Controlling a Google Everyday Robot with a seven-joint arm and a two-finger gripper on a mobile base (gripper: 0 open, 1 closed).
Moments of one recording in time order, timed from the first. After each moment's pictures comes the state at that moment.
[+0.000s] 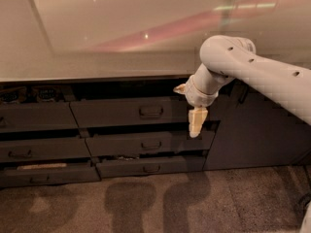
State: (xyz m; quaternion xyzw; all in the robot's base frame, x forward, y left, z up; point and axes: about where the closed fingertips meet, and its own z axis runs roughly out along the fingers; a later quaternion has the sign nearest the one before) arm 0.613 -0.115 0.716 -0.79 0.59 0.02 0.17
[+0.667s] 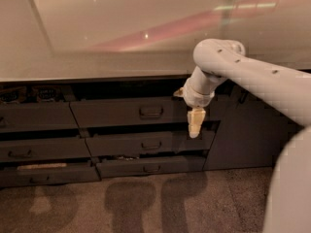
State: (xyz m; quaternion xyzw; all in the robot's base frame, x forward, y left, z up) arm 0.627 -0.124 0.686 -0.78 0.61 0.04 0.13
